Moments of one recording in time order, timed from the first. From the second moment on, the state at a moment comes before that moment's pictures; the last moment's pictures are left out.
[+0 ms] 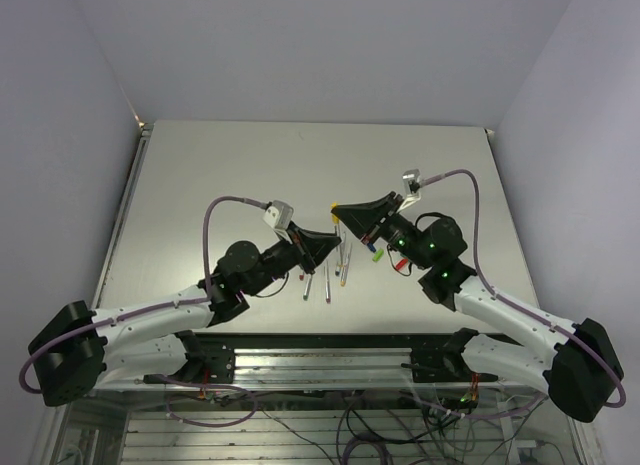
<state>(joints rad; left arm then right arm) -0.97 1.06 0.50 0.72 -0.06 -0.53 0.69 1.02 0.55 0.69 -0.25 0.63</state>
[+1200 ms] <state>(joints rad) -0.95 0.97 0.53 0.22 -0.27 -0.54 0.79 0.88 0.84 0.22 0.19 0.47</state>
